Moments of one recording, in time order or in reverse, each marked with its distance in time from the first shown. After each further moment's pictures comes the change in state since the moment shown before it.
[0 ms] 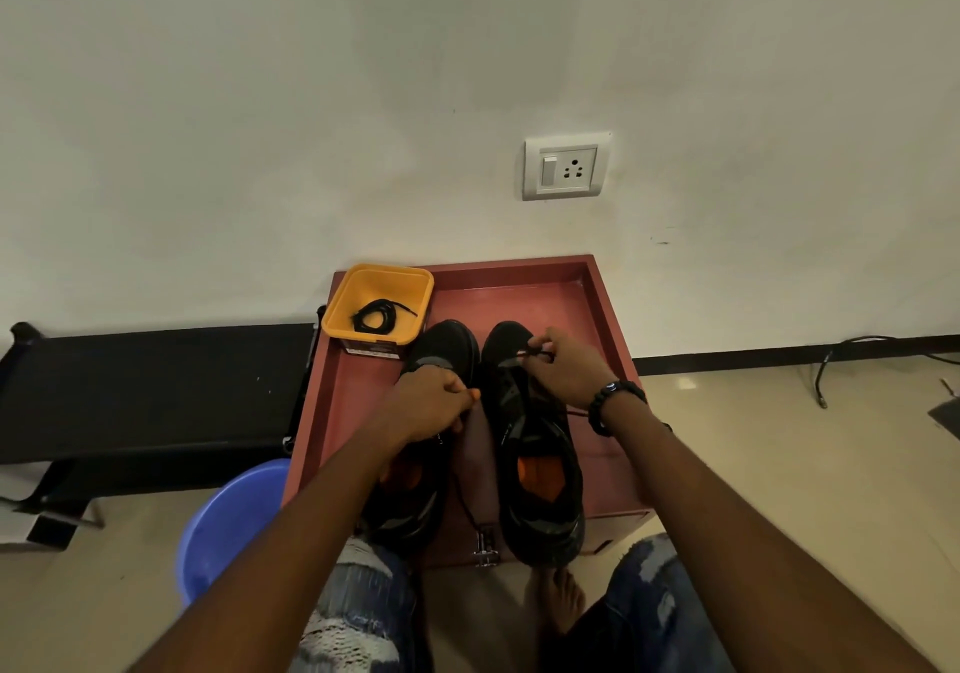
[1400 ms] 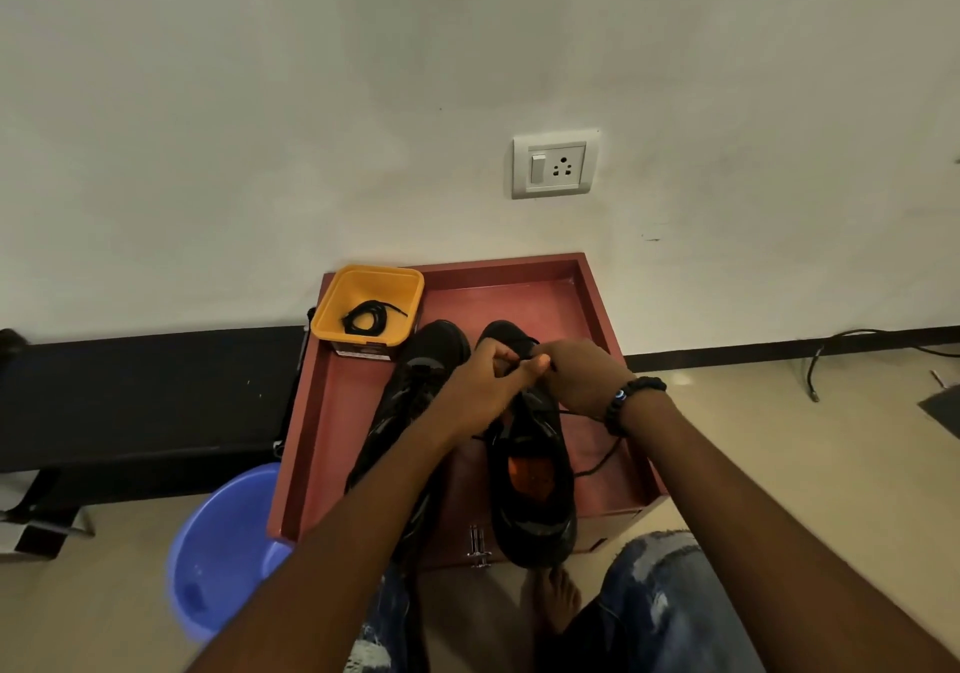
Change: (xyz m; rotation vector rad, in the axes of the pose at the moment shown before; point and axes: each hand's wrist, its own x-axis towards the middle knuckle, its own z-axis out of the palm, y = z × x) left_hand 0.009 0.045 0.037 -0.296 0.023 0.156; right_hand -0.029 -0.018 -0.034 -0.428 -0.193 -0.174
